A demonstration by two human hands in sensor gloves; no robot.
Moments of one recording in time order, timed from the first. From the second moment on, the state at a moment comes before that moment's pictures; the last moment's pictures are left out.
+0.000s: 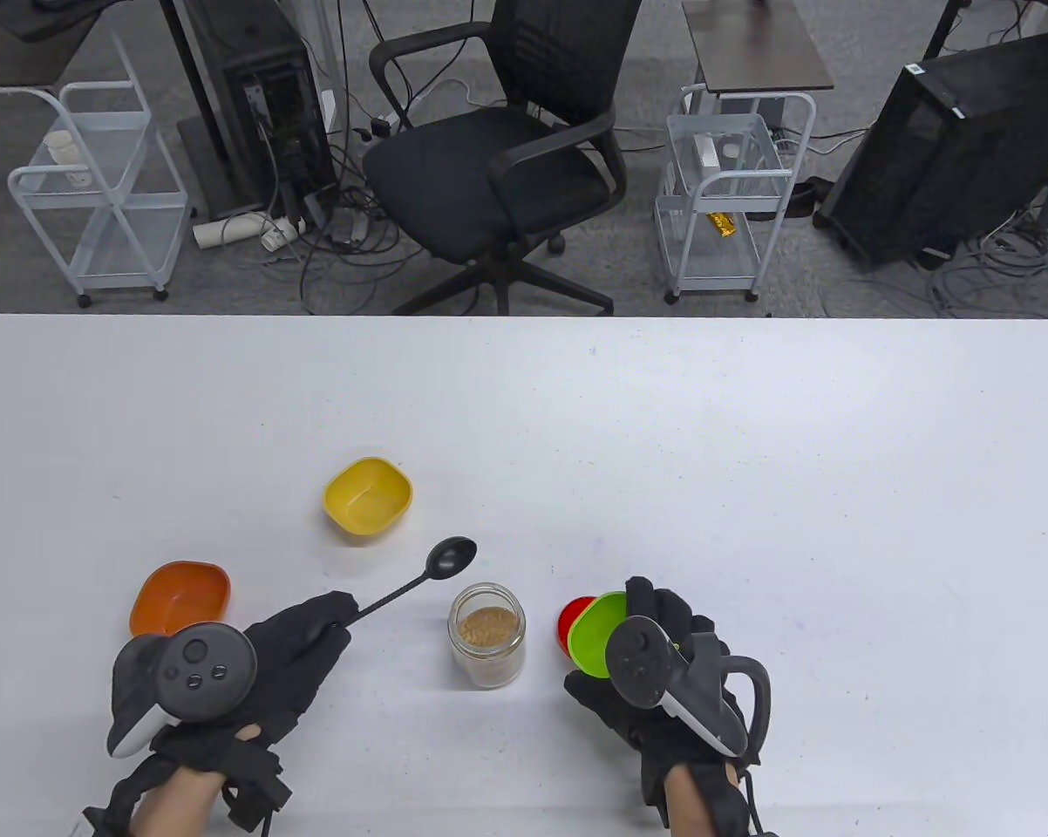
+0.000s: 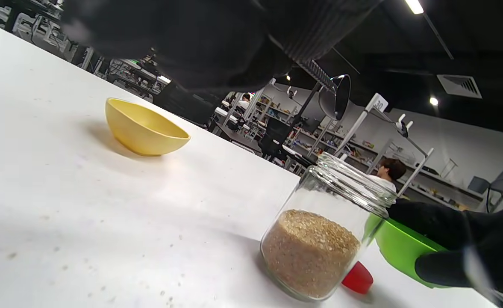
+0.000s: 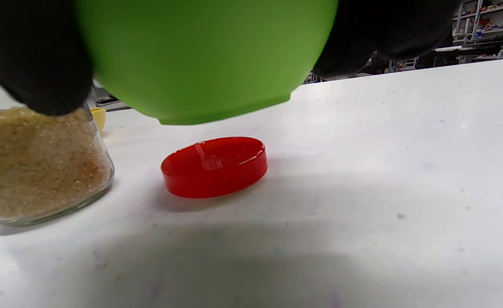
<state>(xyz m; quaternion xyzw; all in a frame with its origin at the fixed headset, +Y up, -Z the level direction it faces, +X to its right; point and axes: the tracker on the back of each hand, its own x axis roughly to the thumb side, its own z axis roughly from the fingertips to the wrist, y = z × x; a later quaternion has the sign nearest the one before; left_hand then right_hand) -0.277 -0.640 -0.234 -0.02 -0.19 0.24 0.95 0.101 -0.679 -0.237 0.02 0.03 1.00 0.09</state>
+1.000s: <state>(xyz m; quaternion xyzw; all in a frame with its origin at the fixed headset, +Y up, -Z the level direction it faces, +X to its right) -0.155 -0.559 -0.246 -0.15 -0.19 -0.16 0.95 0.100 -0.684 -0.237 0.01 0.06 0.99 0.08</state>
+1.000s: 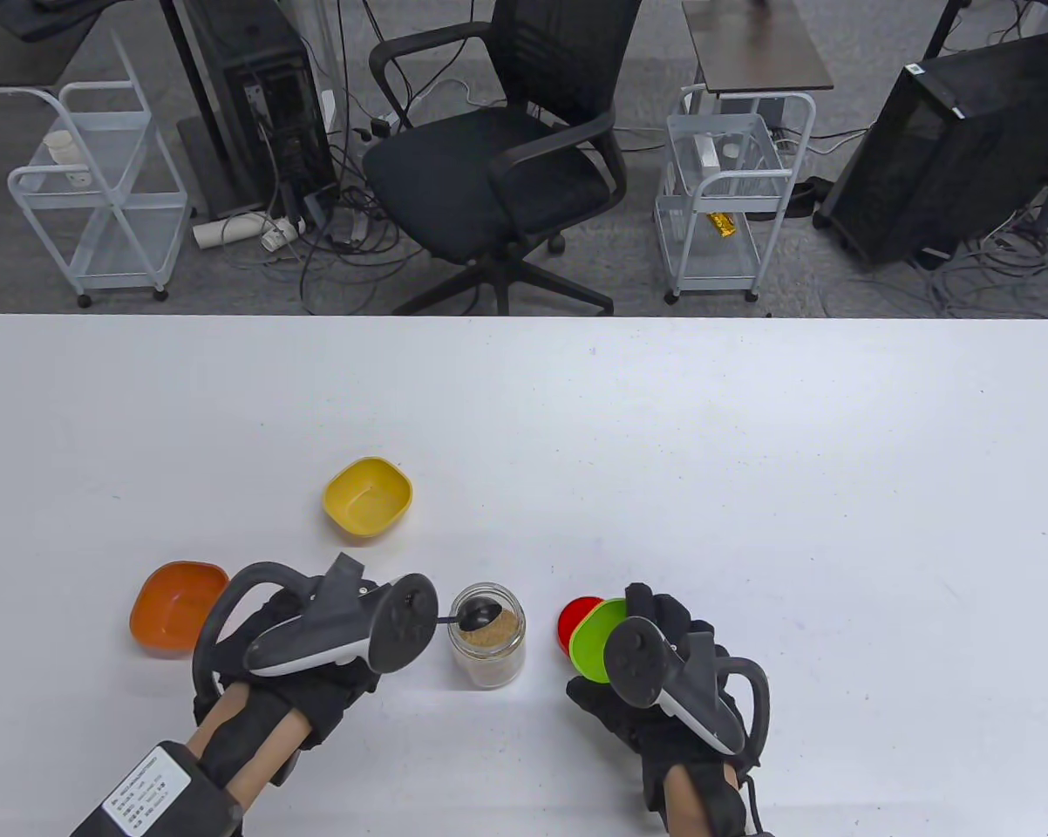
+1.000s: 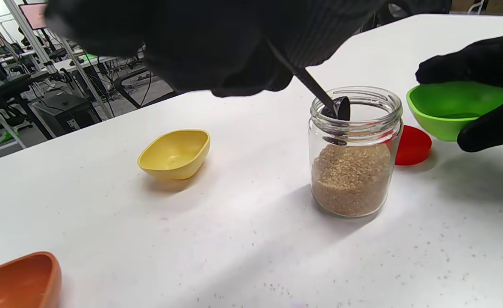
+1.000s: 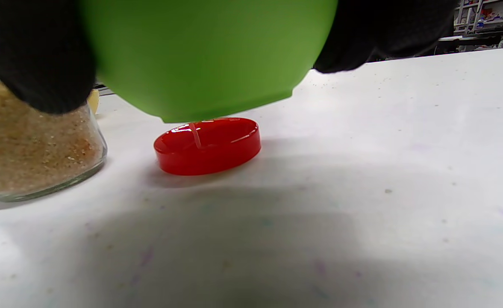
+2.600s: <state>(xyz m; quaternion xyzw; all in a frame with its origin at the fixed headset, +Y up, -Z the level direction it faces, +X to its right) -0.199 -0.584 -0.313 -0.36 -0.20 0.09 0.91 0.106 -0.689 -0.235 0.00 0.06 0.99 0.09</state>
